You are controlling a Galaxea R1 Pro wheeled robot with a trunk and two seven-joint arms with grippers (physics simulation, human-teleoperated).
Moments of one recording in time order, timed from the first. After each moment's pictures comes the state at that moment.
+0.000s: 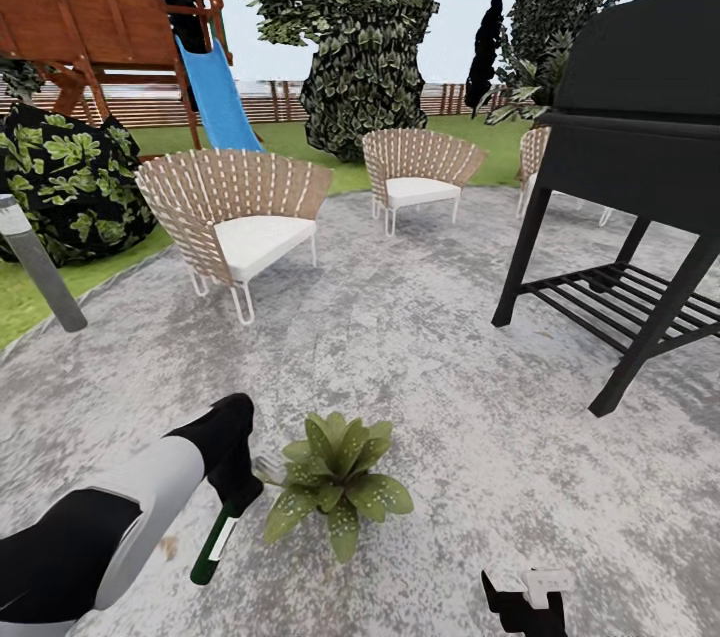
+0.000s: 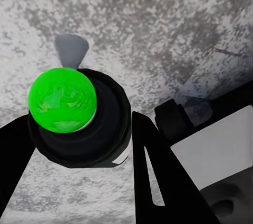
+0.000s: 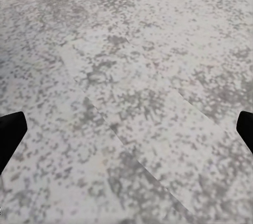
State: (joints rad) left arm -1.00 0.00 -0.27 -0.24 -0.92 1.01 -1.07; right arm -0.45 -0.11 0.52 -0.03 -0.57 -0.62 0.12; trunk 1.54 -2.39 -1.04
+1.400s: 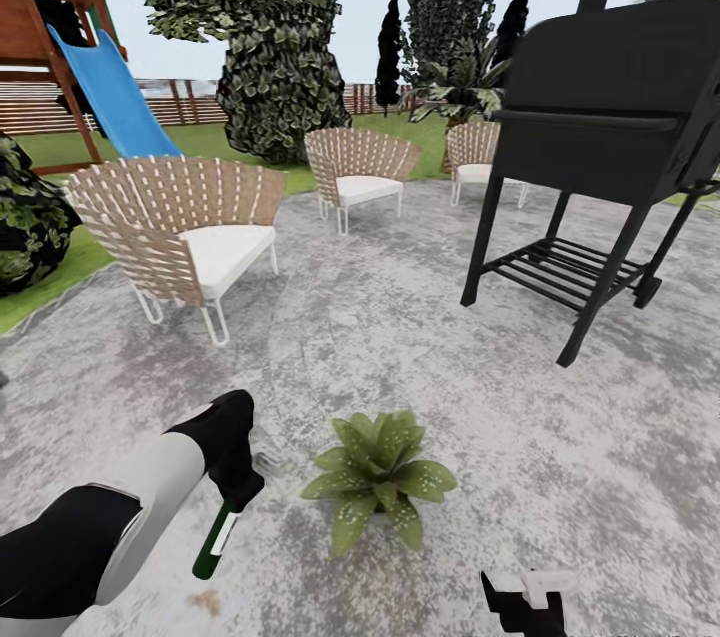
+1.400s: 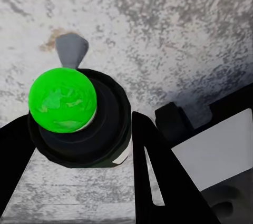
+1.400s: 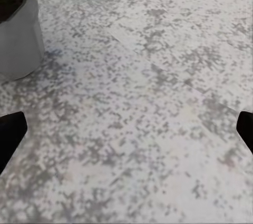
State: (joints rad) left arm -1.02 0.00 -0.27 -0.24 -0.92 1.01 -1.07; right arm -0.45 -0.10 0.52 -0.03 -0.57 -0.62 0.12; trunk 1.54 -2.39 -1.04
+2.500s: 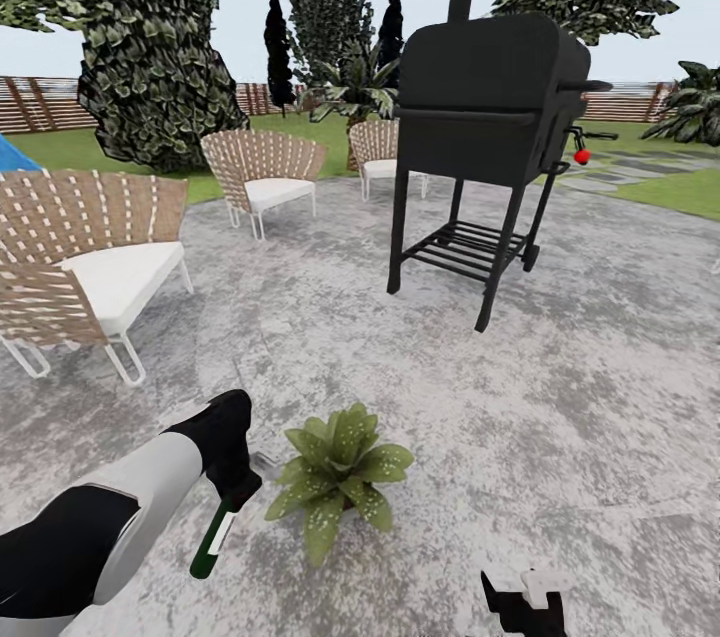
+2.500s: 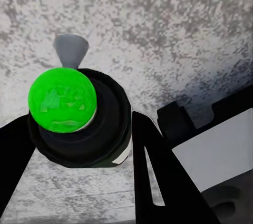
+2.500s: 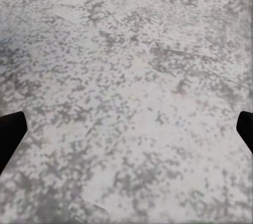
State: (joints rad) left arm -1.02 0.01 -0.27 -0.24 -0.92 1.01 -1.07; right arm -0.45 -0.10 0.52 -0.03 -0.57 -0.62 0.12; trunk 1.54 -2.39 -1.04
